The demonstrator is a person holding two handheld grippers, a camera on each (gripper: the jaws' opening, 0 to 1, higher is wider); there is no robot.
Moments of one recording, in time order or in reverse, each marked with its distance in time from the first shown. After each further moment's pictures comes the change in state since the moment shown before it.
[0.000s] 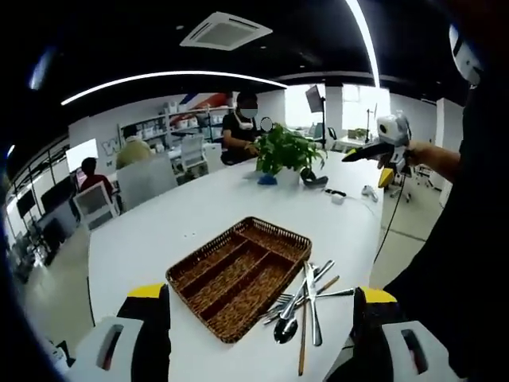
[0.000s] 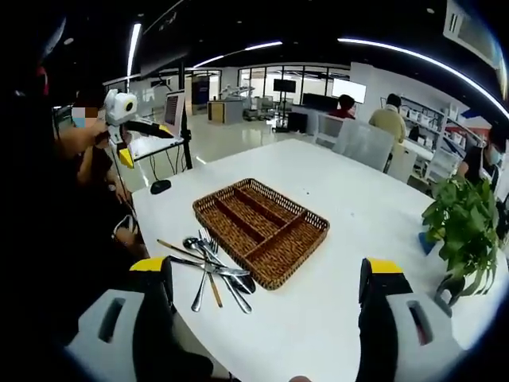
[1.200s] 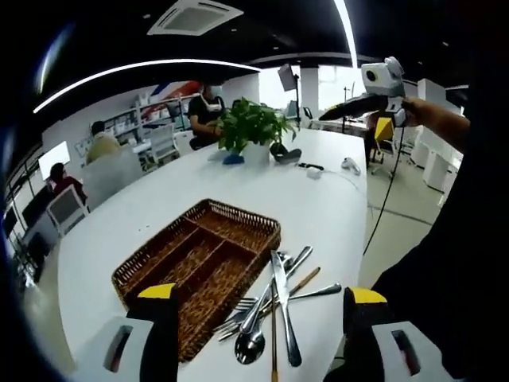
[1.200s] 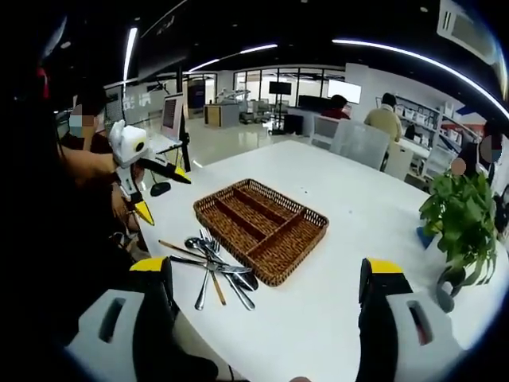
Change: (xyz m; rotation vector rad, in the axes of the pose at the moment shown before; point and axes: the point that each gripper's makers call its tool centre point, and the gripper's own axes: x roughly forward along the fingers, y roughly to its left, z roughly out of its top) left arm 0.103 -0.064 -0.047 0.082 0.098 -0.109; right arm -0.010 -0.007 -0.017 0.024 -0.018 -0.017
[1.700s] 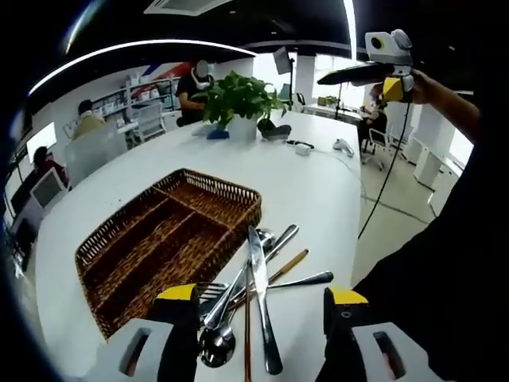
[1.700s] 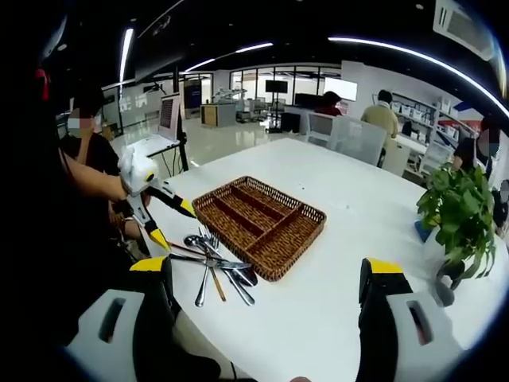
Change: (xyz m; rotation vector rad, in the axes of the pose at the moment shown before) left arm 0.052 -0.029 -0.036 -0.055 0.084 -0.078; right arm -0.005 0.004 -0.006 0.018 0.009 -0.013
